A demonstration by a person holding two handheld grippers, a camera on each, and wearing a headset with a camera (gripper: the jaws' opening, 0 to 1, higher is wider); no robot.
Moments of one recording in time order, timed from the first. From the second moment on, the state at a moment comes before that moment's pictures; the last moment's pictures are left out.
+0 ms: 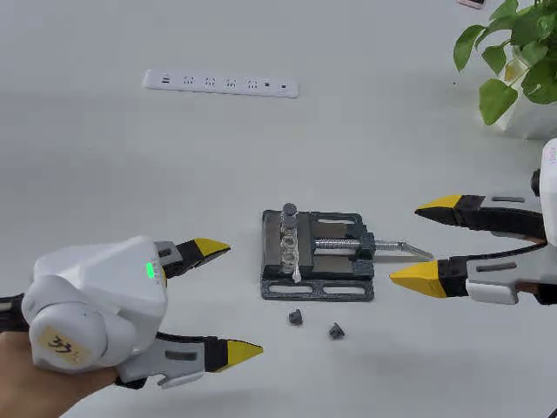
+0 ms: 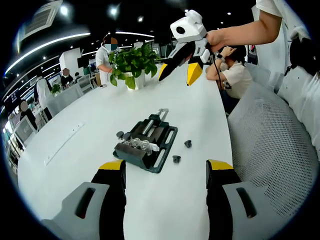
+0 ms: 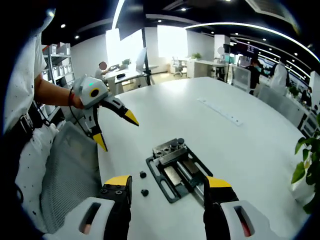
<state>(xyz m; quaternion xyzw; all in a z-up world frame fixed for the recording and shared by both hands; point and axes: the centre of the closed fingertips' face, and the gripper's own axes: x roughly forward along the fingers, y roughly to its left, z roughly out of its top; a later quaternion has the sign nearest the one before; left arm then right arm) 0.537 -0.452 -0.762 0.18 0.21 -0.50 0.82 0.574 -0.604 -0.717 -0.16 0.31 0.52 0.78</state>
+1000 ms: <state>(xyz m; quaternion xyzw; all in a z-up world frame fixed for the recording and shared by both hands) 0.539 -0.498 -0.838 0.23 0.32 -0.54 0.75 0.523 -0.646 -0.738 -0.10 0.28 0.50 0.82</state>
